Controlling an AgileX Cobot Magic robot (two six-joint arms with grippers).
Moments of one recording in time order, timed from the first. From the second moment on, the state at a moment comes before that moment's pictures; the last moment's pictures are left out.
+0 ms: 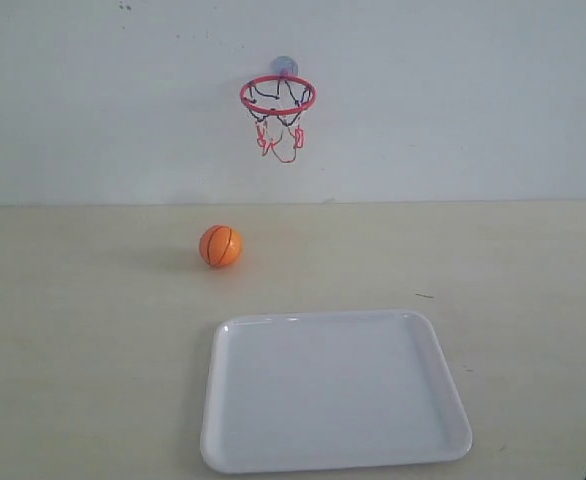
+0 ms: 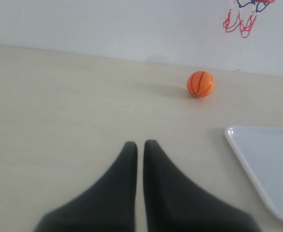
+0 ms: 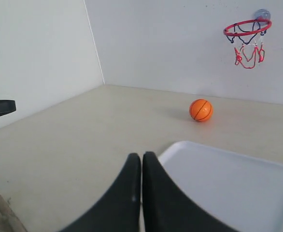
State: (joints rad) left arm -0.02 0.00 0.00 -0.21 0.31 0.05; right arm 0.43 0.02 0.00 1.42 0.39 -1.24
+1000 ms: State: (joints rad) left arm -0.02 0.00 0.00 -0.21 0.31 0.05; right arm 0.43 0.02 0.00 -0.03 0.39 0.26
